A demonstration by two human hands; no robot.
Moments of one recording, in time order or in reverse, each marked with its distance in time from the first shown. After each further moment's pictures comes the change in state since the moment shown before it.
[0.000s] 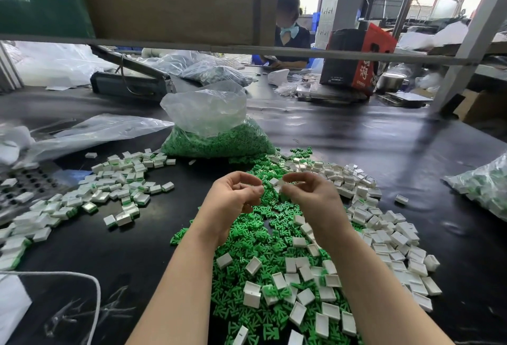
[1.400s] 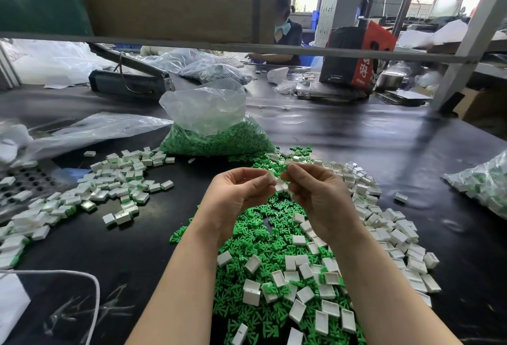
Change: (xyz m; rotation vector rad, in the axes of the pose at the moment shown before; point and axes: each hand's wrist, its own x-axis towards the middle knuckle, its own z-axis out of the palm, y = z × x) left_hand -0.006 0.010 0.009 -0.285 -0.072 -0.007; right_hand -0.002 -0.014 -0.003 0.476 -0.072 0.054
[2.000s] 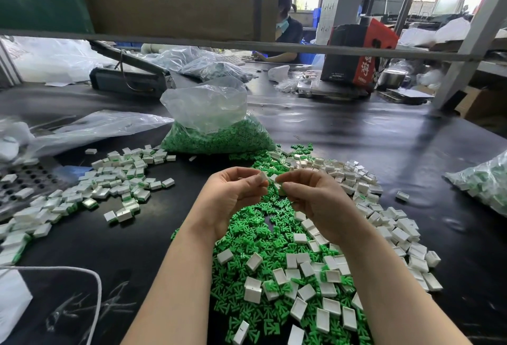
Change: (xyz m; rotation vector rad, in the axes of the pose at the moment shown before) left_hand 0.001 0.002 -0.011 0.029 0.027 -0.046; right_hand -0.003 -0.003 -0.007 -0.326 -0.155 0.120
